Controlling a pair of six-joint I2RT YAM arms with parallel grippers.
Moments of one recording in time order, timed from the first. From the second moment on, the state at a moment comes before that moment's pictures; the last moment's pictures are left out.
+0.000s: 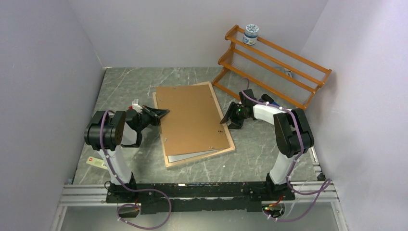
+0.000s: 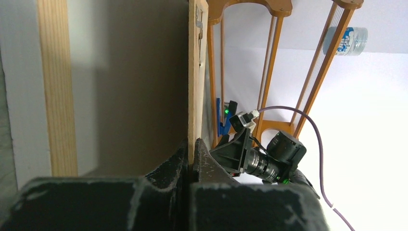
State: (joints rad) left arm -0.01 1.89 0.47 1.22 0.62 -1.36; right arm 0.28 1.79 1.02 -0.31 -0.35 0.76
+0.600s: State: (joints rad) left arm -0.06 1.88 0.44 1.28 0.54 -1.29; right arm 0.27 1.79 1.01 -0.29 -0.37 0.78
